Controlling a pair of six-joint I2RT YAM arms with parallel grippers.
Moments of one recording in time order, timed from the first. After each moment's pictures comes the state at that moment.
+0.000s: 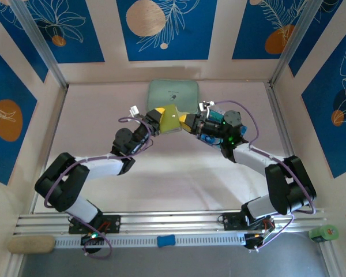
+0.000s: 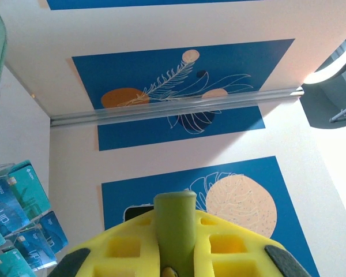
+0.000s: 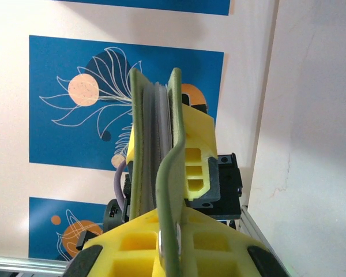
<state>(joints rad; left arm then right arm) -0.64 1.54 0.63 1.16 0.08 -1.55 0.39 1.43 0.70 0.81 -0.87 1.52</state>
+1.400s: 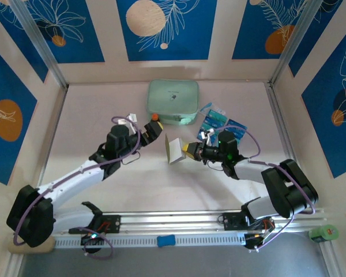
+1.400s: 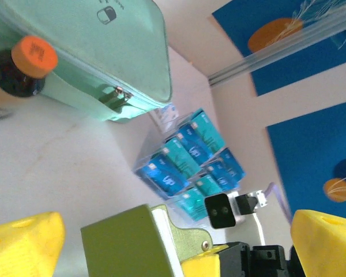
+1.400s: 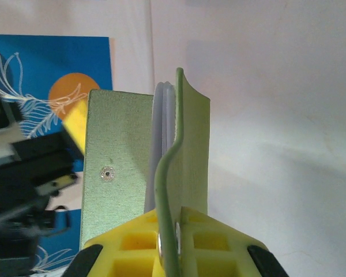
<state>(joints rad) -0.60 1.16 0.71 0.11 0.13 -0.95 0.43 1.40 0.41 0.61 -0.75 1.23</state>
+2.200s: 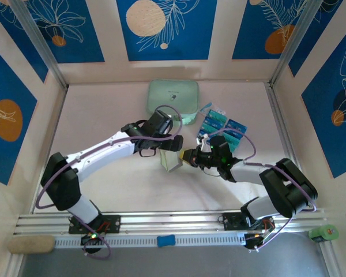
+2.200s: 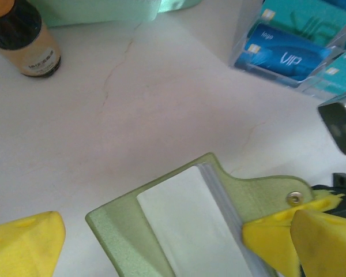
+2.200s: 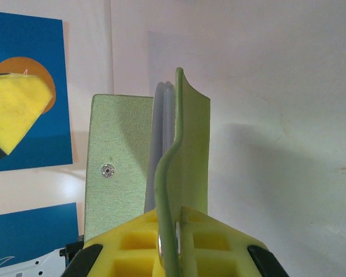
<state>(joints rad) -0.83 1.58 1.28 -0.67 -0.10 -0.52 0.53 1.41 0.40 0.51 -0.61 1.11</state>
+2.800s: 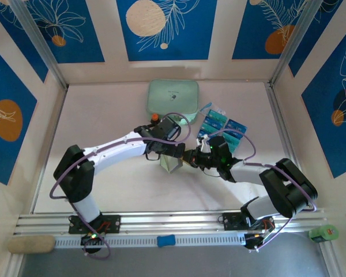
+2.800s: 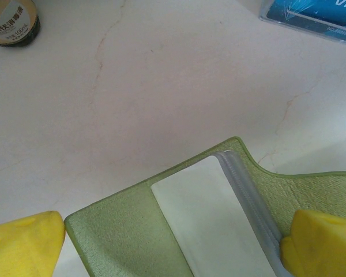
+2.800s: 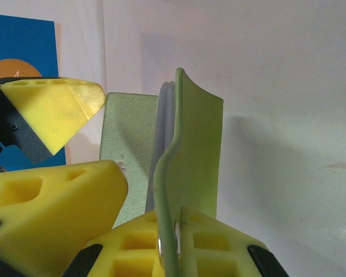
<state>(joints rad) -0.86 1.70 1.29 -0.68 -0.14 -0.49 0.54 1.41 0.40 0.49 -0.59 1.11</state>
